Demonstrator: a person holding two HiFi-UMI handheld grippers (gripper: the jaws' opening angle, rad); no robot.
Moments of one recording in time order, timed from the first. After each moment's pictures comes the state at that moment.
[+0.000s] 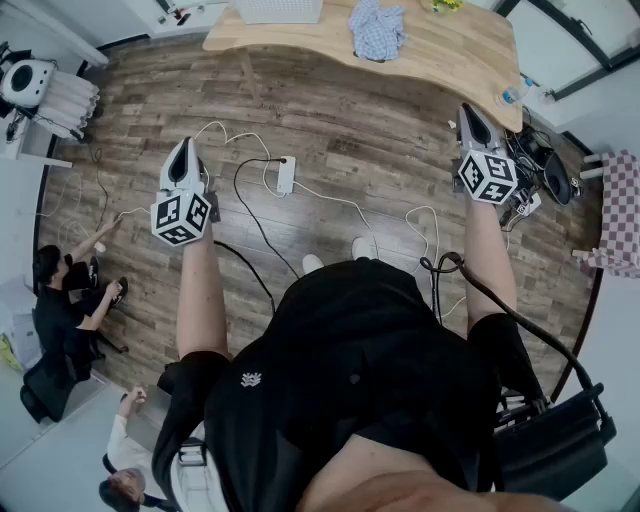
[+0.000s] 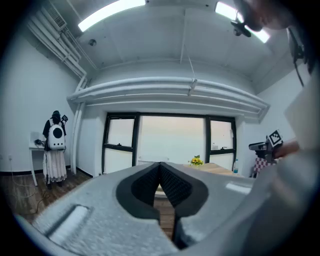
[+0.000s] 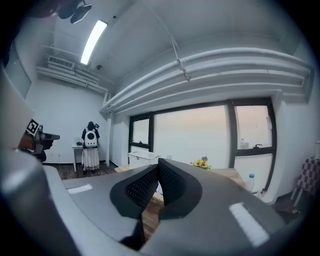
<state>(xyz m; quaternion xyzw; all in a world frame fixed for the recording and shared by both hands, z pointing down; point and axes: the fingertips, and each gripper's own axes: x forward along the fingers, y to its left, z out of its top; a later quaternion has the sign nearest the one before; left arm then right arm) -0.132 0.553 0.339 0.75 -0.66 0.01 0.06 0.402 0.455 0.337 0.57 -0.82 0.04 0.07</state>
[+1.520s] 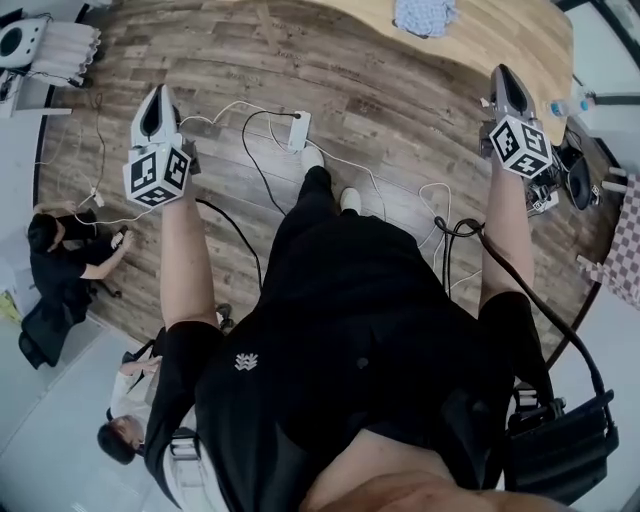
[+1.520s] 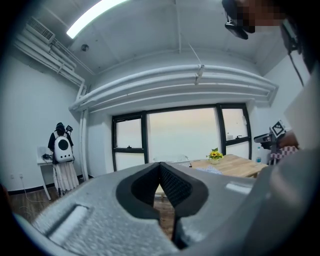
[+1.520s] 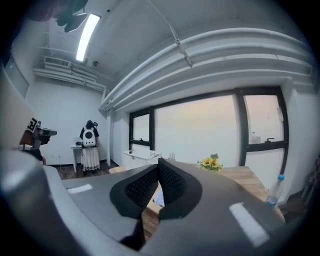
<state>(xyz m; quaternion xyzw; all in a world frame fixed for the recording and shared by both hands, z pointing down) -0.196 0.431 0.338 0.71 -0.70 0.06 0.02 0.368 0.289 0.370 0.55 -0.83 0.05 0.07</state>
